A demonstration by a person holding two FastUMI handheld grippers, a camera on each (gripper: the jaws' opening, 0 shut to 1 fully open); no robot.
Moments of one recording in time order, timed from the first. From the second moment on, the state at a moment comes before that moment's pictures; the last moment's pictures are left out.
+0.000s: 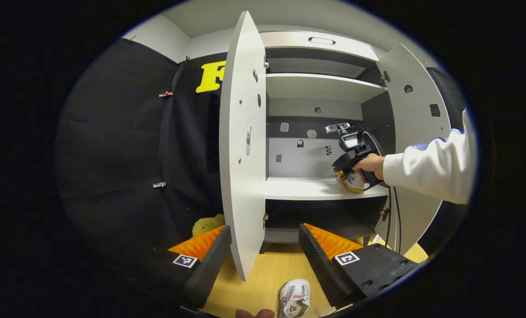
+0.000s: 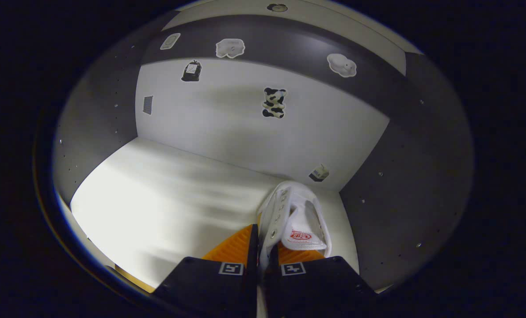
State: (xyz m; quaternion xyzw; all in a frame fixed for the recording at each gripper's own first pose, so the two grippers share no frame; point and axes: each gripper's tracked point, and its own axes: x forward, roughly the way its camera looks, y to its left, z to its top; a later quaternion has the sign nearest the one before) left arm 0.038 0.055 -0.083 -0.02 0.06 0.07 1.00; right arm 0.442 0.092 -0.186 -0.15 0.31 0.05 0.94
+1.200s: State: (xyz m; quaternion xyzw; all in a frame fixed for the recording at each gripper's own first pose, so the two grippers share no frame) left arm 0.011 0.042 -0.078 -0.01 0.03 0.03 1.00; right arm 0.162 0.083 0.025 0.02 0.01 0.08 1.00
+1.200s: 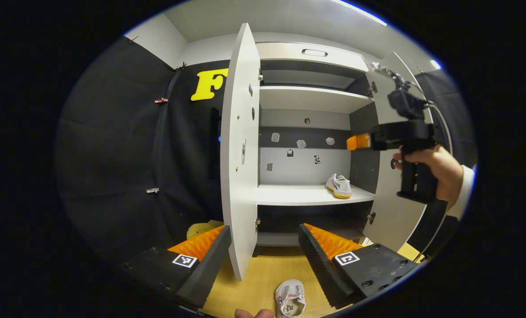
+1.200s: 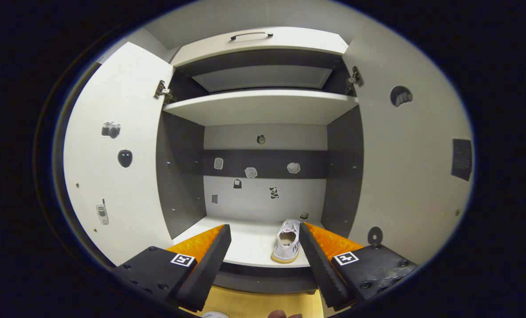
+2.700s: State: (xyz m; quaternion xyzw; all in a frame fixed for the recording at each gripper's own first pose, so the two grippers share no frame) left arm 0.070 -0.027 -0.450 0.07 0.31 -0.07 0.94; right arm 0.040 -0.081 0.061 0.01 -0.02 0.00 1.00
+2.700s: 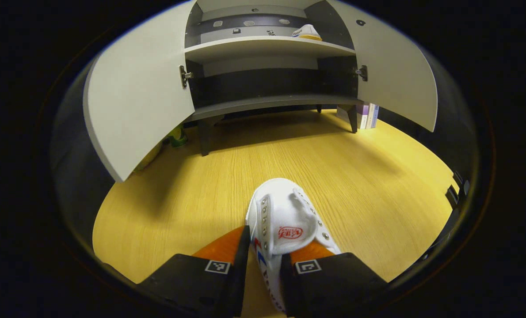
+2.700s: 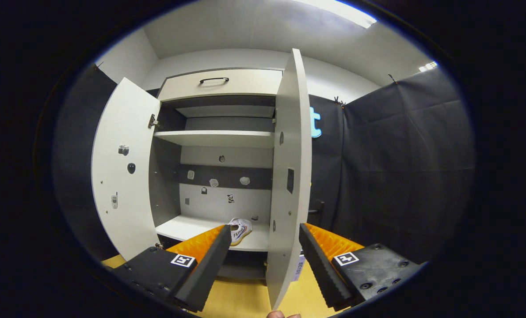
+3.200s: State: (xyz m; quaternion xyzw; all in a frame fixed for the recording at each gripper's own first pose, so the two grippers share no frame) left arm 0.073 -0.014 -0.464 0.00 0.41 -0.03 0.91; right arm 0.038 -0.111 0.053 0.02 -0.01 -0.01 1.00
